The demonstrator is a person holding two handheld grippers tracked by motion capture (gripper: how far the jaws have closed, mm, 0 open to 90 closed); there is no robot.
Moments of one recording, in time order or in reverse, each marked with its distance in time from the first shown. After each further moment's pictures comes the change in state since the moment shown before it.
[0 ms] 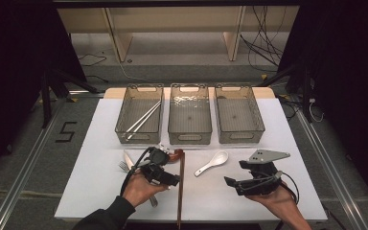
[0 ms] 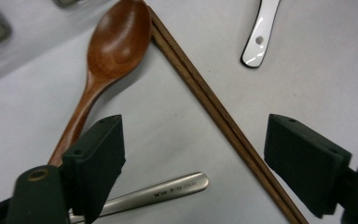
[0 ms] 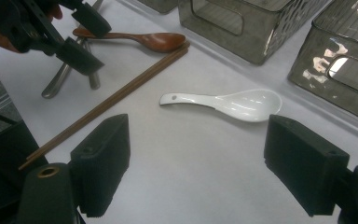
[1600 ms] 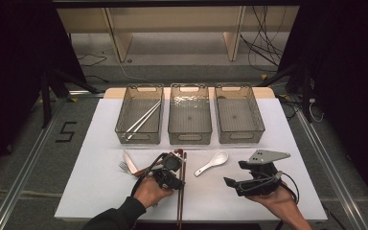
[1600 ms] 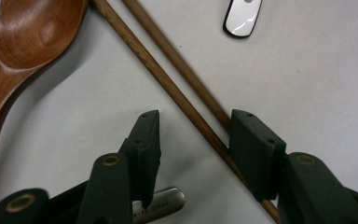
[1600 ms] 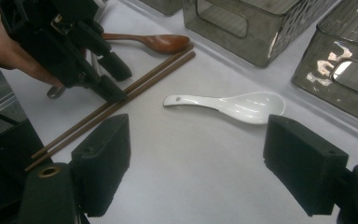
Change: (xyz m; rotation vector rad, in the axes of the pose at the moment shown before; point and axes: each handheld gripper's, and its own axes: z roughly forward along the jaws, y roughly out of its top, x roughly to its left) left arm -0.016 0.001 0.034 0.116 -0.012 0.065; right arm 0.001 0.001 -0.001 -0.005 0.012 -0.007
